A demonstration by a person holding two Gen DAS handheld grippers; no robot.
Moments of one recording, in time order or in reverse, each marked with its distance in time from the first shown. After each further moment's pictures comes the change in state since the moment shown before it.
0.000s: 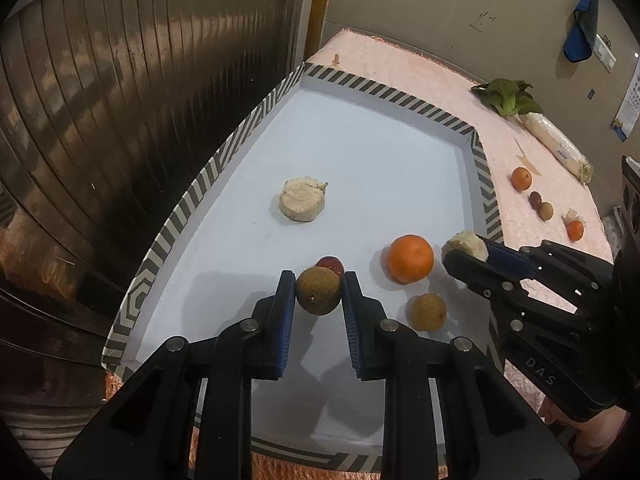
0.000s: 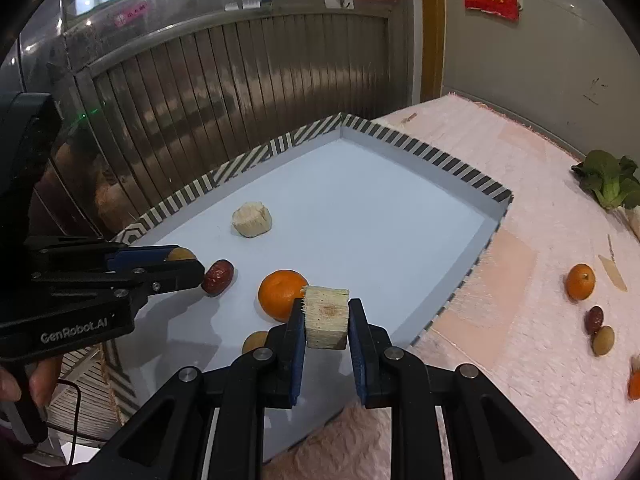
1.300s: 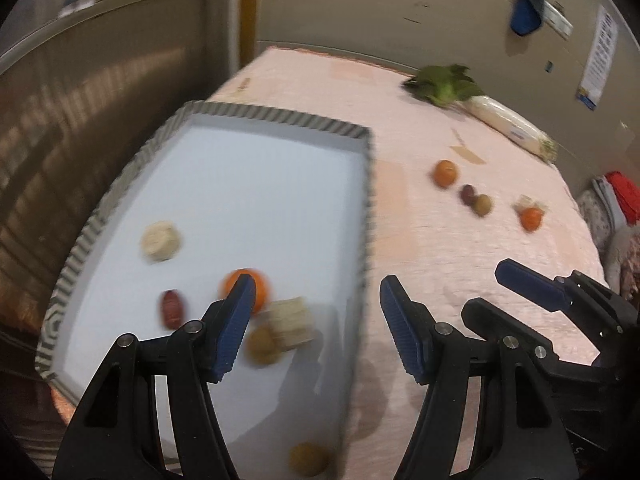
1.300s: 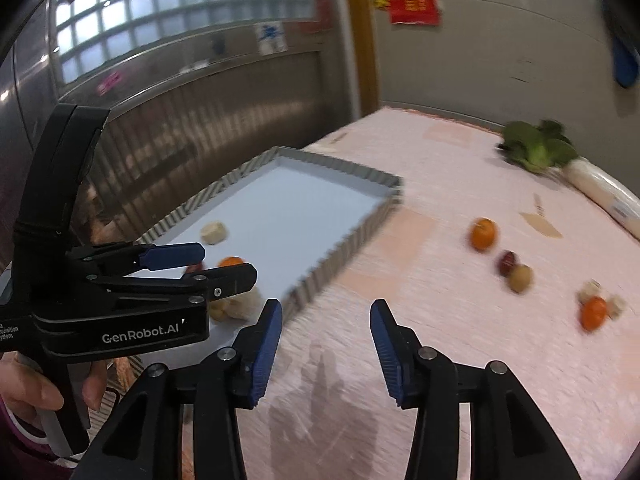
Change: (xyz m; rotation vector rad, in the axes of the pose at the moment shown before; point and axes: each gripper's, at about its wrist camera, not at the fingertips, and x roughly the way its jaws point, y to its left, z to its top) left arm 0.002 -0.120 0.011 0.135 -0.052 -0.067; right arm -0.101 -0.065 -0.051 0.168 -0.119 -0.089
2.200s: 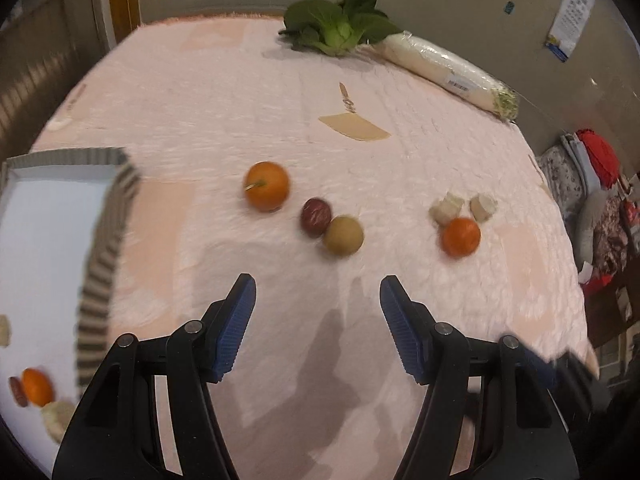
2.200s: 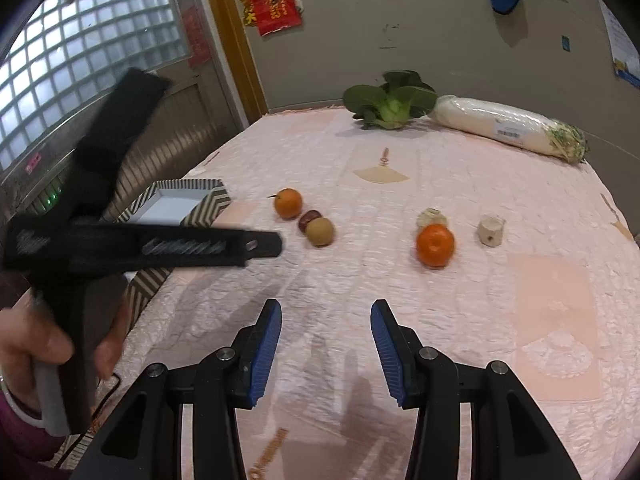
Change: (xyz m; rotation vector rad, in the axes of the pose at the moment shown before) left arm 0.105 -0.160 0.069 0.087 0.199 -0.143; right arm -0.050 -0.153 -0.048 0.238 -0.034 -0.130
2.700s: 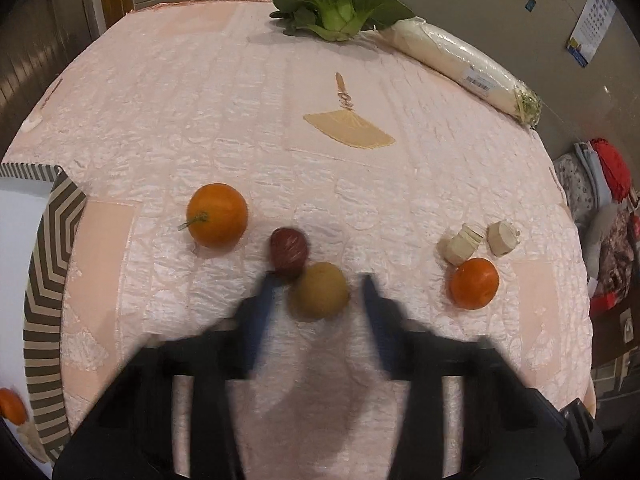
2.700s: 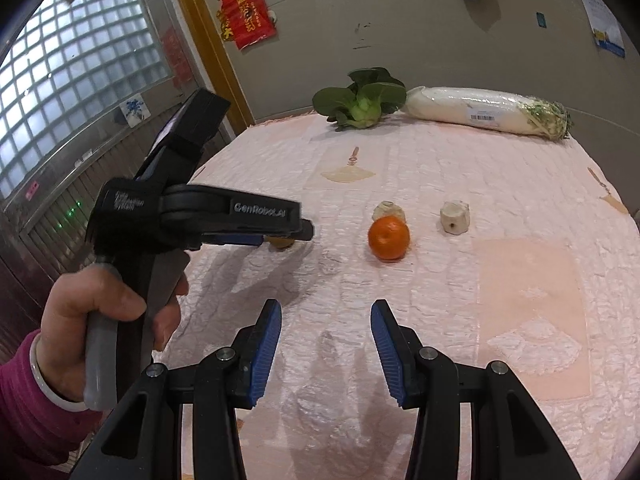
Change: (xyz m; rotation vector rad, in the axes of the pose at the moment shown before) left arm 0.040 -0.014 0.026 -0.042 0.030 0.006; right arm -0.005 -0.040 -0.004 0.074 -0.021 0.030
